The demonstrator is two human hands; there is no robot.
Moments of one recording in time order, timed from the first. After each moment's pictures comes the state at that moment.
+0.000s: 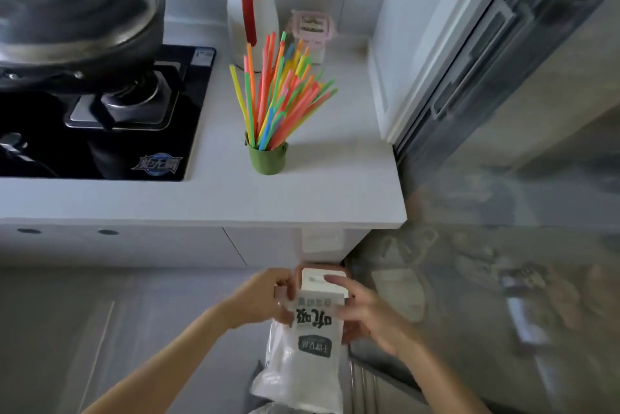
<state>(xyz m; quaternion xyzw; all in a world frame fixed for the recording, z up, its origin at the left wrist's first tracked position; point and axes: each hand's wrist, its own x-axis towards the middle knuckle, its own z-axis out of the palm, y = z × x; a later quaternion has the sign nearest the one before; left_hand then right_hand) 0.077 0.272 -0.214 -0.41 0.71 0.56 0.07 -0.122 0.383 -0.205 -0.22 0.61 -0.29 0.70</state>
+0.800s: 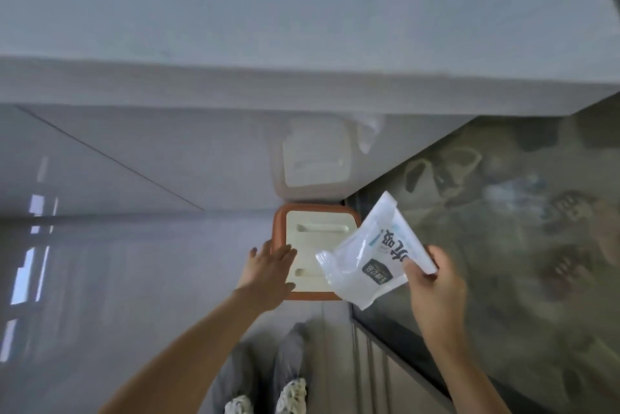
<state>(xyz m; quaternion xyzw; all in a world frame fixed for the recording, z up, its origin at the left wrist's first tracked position) 0.009 0.276 -0.625 -0.35 0.87 0.24 0.26 -0.176 0.393 -0.511 -0.21 0.90 -0.30 0.24</state>
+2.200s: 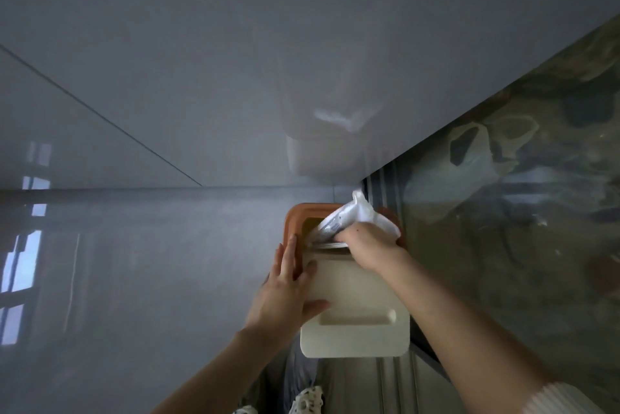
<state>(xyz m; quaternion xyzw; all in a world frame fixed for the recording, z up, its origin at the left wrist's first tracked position) 0.034 0.336 -0.722 -0.39 0.84 0.35 0.13 -0.158 0.320 -0.709 -0.42 0.77 0.09 0.47</state>
